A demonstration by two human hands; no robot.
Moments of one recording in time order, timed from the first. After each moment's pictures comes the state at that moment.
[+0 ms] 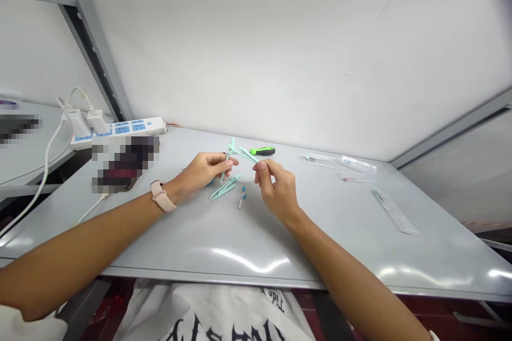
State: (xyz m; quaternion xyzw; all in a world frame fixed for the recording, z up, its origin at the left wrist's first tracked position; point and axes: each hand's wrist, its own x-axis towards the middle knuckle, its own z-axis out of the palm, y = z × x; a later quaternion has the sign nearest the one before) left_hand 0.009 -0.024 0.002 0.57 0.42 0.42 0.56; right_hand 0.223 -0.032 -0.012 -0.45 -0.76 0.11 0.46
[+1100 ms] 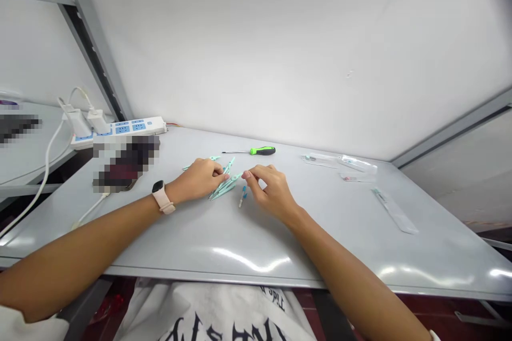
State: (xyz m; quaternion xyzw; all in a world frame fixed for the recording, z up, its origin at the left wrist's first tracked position) left_hand 0.004 -0.024 -0.006 0.75 0.52 0.28 0.29; right_hand 0.222 -0.028 -0.016 -0.37 -0.84 0.09 0.38
